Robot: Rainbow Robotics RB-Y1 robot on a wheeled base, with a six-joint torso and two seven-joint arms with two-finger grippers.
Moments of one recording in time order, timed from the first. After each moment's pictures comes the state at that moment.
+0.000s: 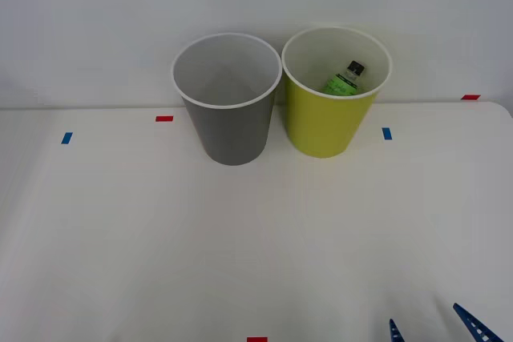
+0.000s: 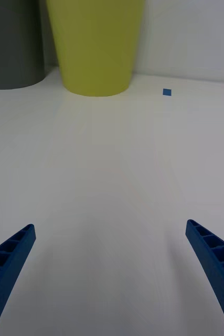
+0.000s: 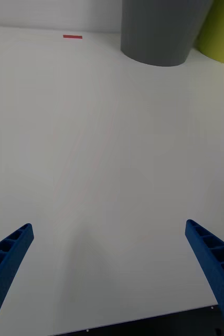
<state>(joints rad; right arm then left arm) 0.96 -0.44 0.23 -1.96 -0.01 -0.44 1.45 1.03 0.52 -0.32 -1.95 0.21 -0.44 -1.47</state>
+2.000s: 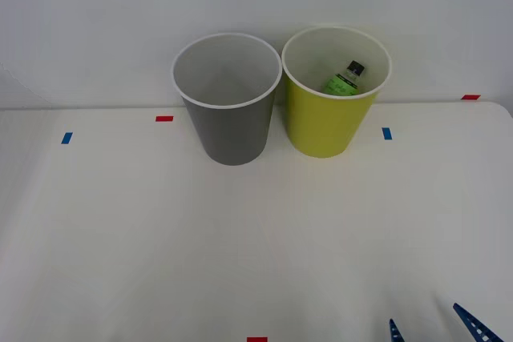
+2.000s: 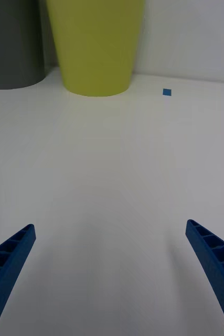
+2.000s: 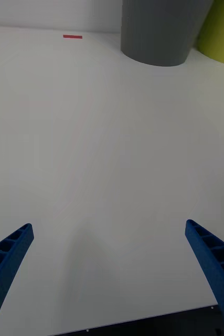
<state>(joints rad) 0.96 -0.44 0.23 -1.96 -0.01 -0.44 1.45 1.03 0.52 -0.32 -1.95 0.21 -0.44 -1.47</state>
